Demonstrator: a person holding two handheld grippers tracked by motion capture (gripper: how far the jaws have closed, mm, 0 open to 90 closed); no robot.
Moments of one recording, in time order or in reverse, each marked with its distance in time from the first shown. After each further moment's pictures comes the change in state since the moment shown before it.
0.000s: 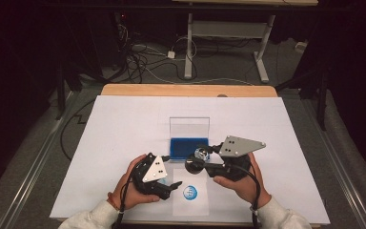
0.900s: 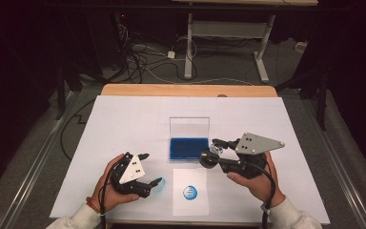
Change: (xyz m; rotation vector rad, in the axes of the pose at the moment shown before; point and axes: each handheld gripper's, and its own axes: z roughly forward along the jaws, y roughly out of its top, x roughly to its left) left arm 0.015 -0.035 -0.038 0.020 0.112 -0.041; right arm -0.014 -0.002 -0.029 -0.007 -0.097 -0.003
